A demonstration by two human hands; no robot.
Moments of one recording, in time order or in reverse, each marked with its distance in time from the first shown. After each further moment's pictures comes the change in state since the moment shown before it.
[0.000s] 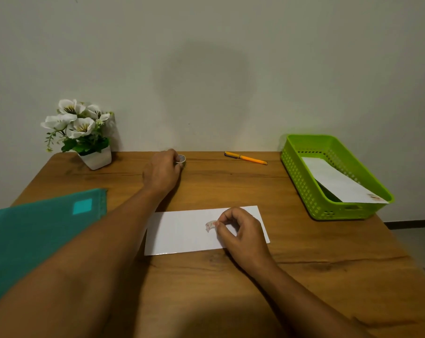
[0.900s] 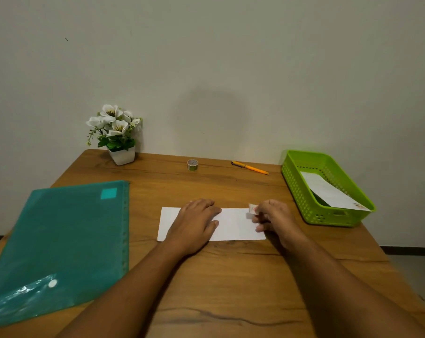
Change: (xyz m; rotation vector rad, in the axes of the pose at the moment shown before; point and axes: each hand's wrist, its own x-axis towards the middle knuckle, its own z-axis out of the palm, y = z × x) left_hand -0.167 0.027 -0.013 -0.078 -0.237 0.405; right_hand 0.027 -0.011 -0.078 0.340 0.009 0.509
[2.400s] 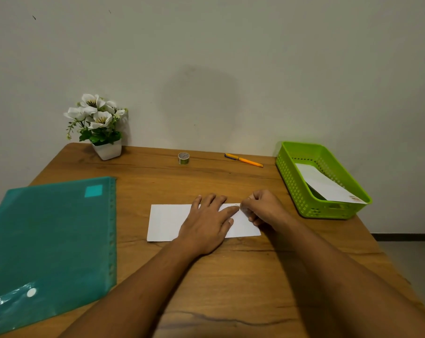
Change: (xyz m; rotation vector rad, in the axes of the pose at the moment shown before) left_hand 0.020 0.039 0.017 0.155 -0.100 0.070; right_hand 0.029 -0.005 0.007 -0.471 -0.044 0.042
